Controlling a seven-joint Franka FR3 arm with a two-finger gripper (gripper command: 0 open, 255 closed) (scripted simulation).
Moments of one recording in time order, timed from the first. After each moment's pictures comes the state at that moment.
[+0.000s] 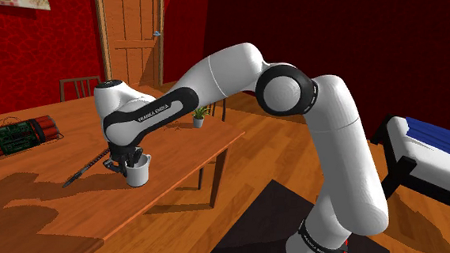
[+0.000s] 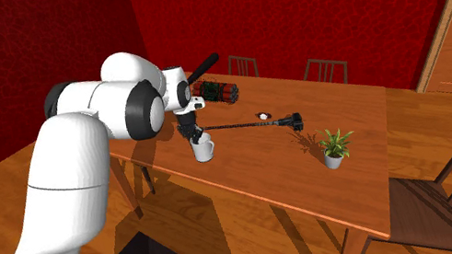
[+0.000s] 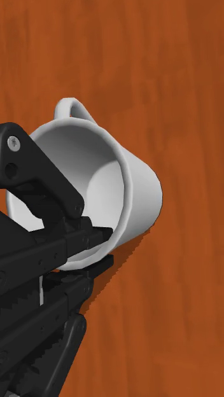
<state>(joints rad) 0.24 0.66 0.21 -1.56 -0.22 2.15 0.56</state>
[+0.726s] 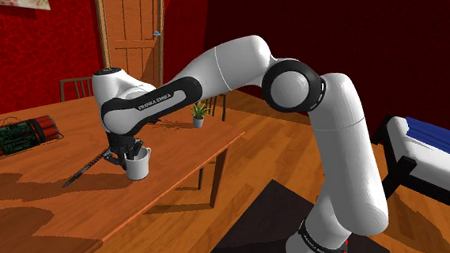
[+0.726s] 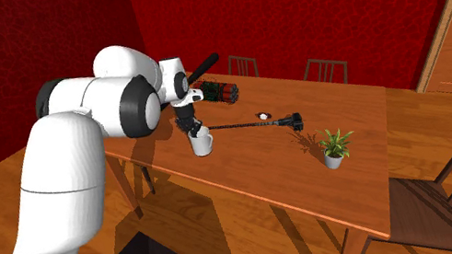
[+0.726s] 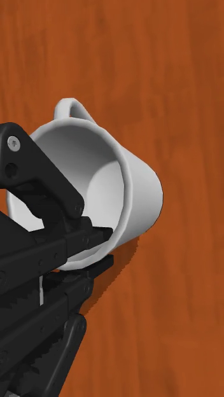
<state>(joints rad) 0.24 0.61 0.22 -1.54 -0.21 2.09 0.55</state>
